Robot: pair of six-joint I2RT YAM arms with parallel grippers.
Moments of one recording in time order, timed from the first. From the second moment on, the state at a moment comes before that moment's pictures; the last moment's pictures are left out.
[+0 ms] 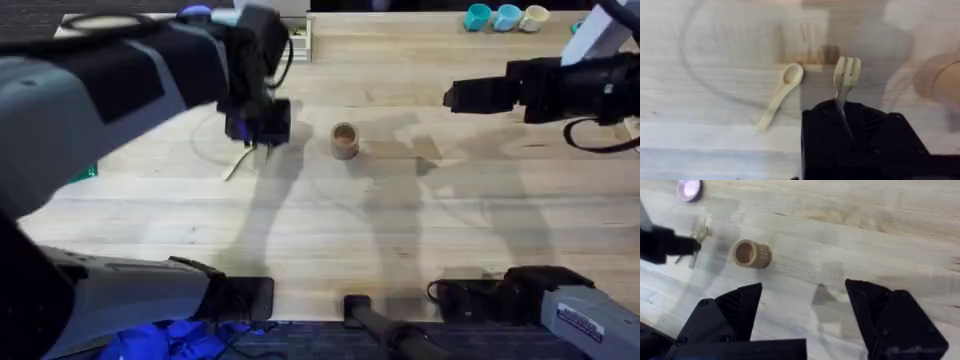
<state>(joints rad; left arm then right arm) -0.32 1.55 1.04 -0.86 -0.08 -0.34 0.01 1.04 1.03 -0.88 -0.39 -0.03</state>
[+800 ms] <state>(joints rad) 0.04 1.55 1.24 -0.85 -0.07 -0.13 0.01 1.04 1.03 -0.88 -0.39 -0.03</state>
